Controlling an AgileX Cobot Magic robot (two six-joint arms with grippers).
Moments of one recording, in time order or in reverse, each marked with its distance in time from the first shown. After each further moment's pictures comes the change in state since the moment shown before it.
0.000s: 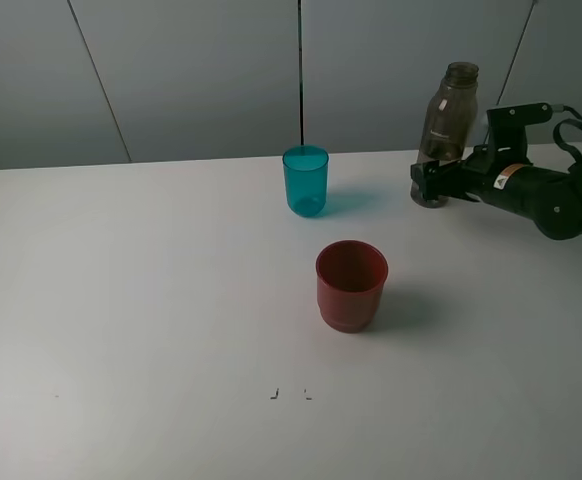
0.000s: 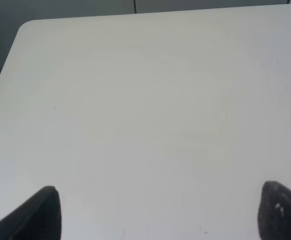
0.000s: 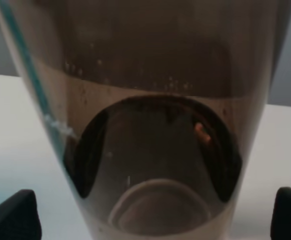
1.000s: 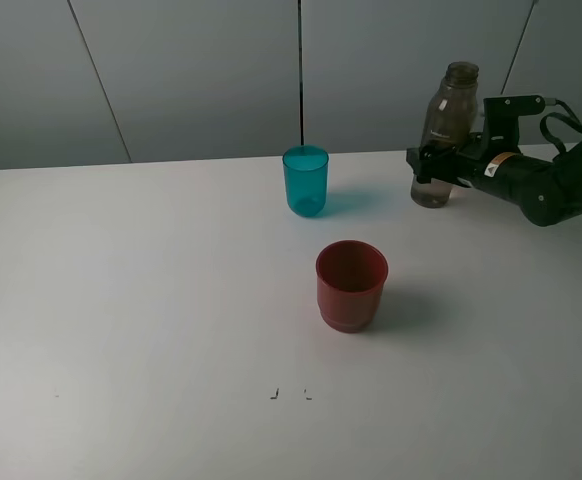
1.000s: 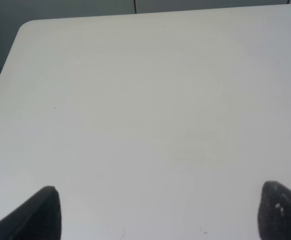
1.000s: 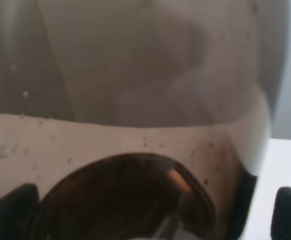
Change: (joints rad) left arm 0.000 0.000 0.000 0.000 0.000 0.000; right arm -0.009 0.074 -0.127 -0.019 -0.002 0.076
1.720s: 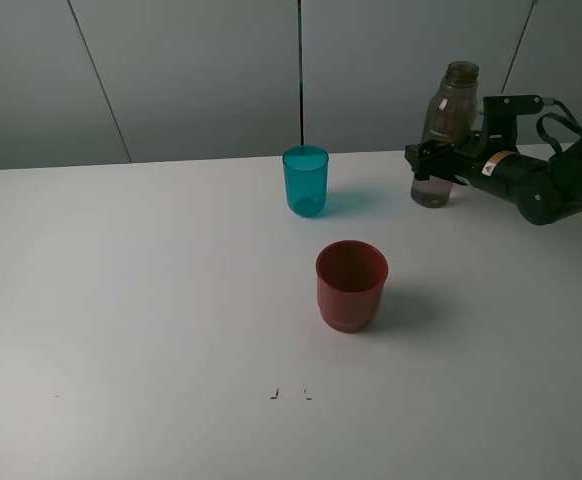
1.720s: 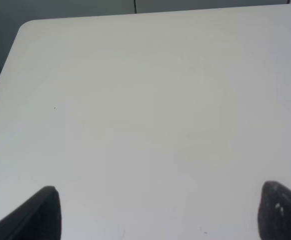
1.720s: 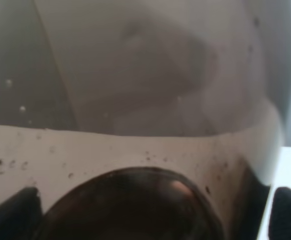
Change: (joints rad) left arm 0.000 0.000 0.000 0.000 0.000 0.000; right arm 0.000 0.018 -0.021 -0.006 -0.015 0.022
